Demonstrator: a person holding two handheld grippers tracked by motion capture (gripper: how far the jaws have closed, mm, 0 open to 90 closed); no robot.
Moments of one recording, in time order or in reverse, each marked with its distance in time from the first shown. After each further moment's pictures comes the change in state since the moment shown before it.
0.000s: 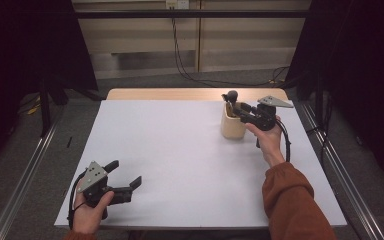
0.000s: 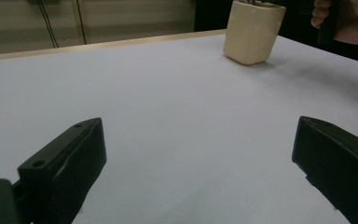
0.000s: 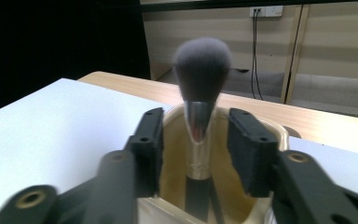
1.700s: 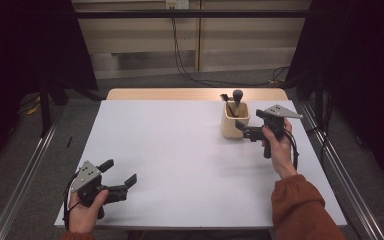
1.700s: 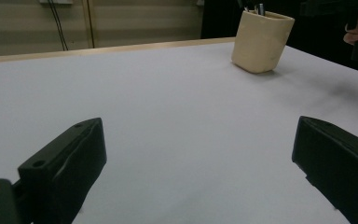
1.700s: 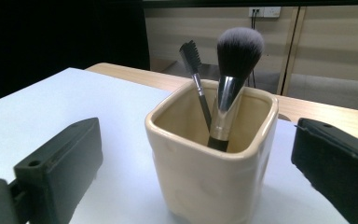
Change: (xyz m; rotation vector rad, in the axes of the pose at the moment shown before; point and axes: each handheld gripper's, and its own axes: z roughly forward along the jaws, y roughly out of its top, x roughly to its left) left arm 0.008 0.001 -0.008 -0.031 0.027 -0.031; right arm 0.013 -0.010 -0.040 0.004 -0.007 -0.030
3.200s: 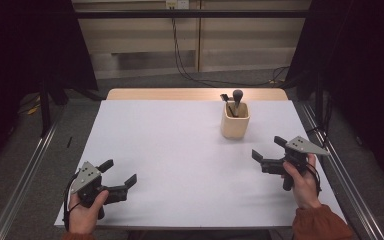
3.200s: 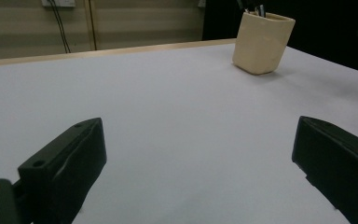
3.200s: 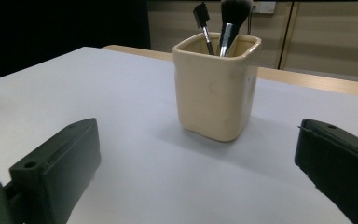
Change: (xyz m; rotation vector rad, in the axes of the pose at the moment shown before) left arm -0.002 0.000 -0.001 -0.007 0.007 0.003; right arm 0.019 -0.045 -0.092 0.002 -0.015 -0.026
